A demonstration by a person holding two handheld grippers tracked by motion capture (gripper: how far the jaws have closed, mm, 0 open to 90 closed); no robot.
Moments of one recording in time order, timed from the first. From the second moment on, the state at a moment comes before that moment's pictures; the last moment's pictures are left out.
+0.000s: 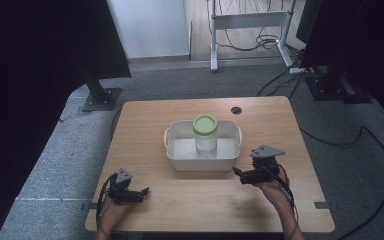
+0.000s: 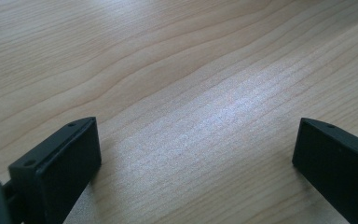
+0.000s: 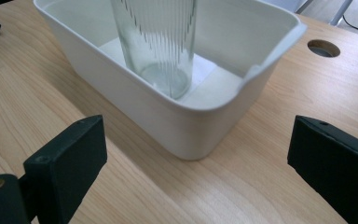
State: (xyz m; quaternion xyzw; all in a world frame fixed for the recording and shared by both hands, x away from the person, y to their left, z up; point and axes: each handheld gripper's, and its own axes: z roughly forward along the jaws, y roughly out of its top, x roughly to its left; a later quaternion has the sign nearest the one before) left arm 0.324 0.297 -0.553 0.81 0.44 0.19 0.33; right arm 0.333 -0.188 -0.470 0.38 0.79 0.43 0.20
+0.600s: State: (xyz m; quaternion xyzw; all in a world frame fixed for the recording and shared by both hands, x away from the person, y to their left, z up) left arm 0.323 0.297 -0.553 0.81 0.44 0.19 0.33; right arm 0.318 -0.213 -0.500 0.41 0.79 0.40 0.21
